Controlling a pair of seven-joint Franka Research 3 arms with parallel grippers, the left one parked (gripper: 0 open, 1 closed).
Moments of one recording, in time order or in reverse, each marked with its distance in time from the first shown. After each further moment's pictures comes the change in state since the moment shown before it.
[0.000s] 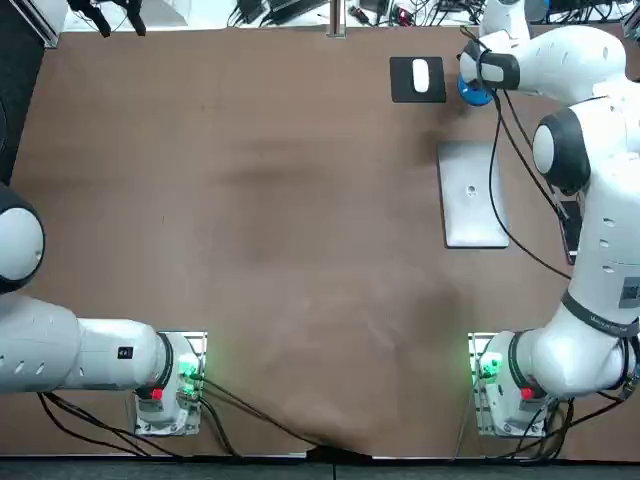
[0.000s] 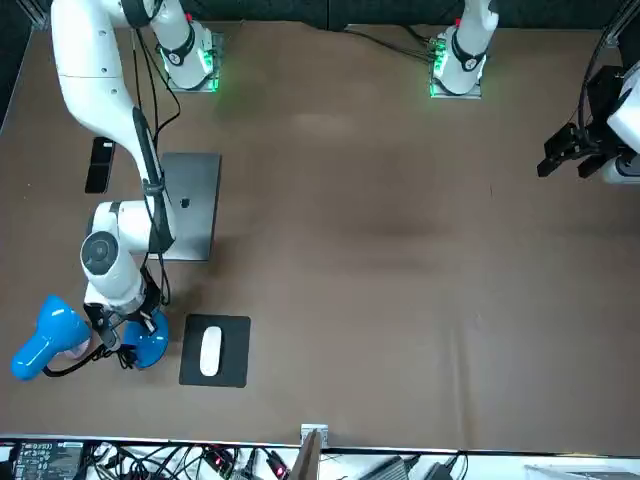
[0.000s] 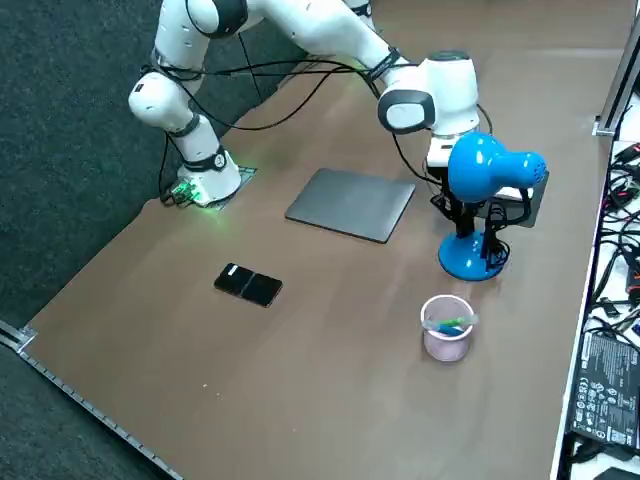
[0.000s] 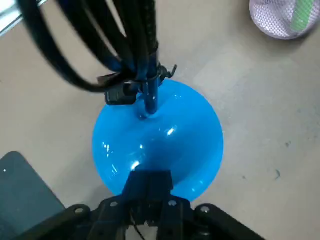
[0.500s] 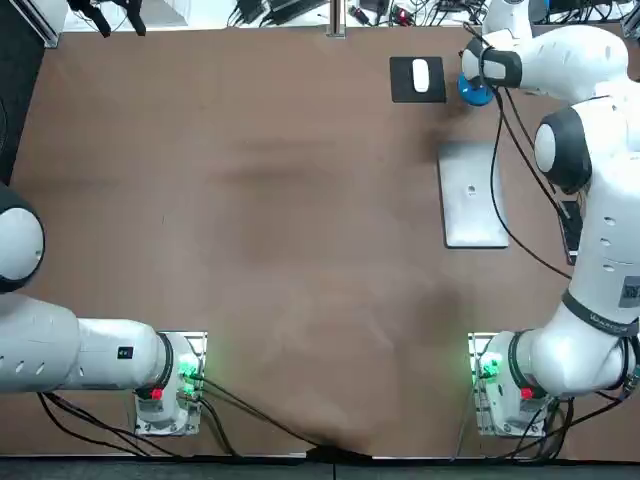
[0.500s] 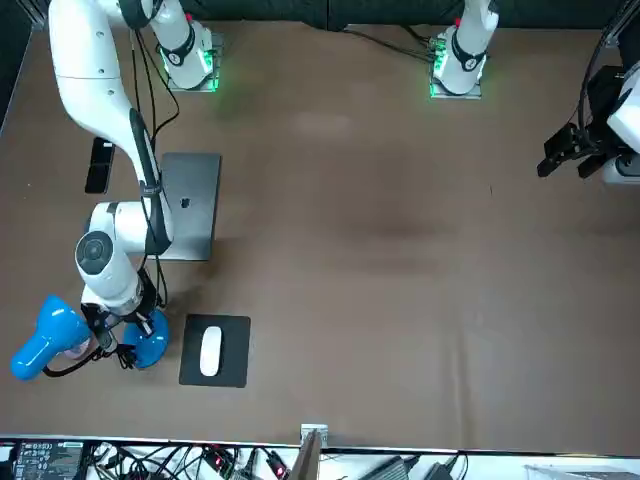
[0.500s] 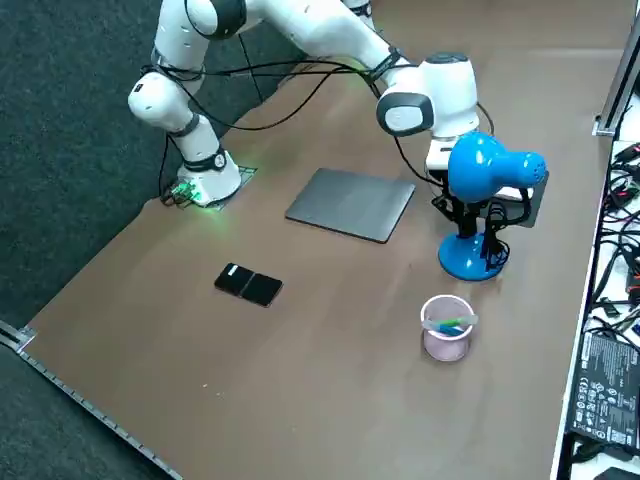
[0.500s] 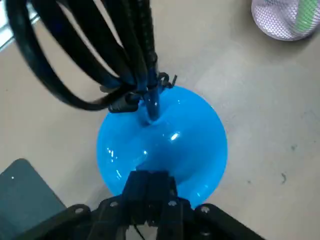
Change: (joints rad) arm -0.013 0.005 0.007 0.007 0.016 0.022 -0.001
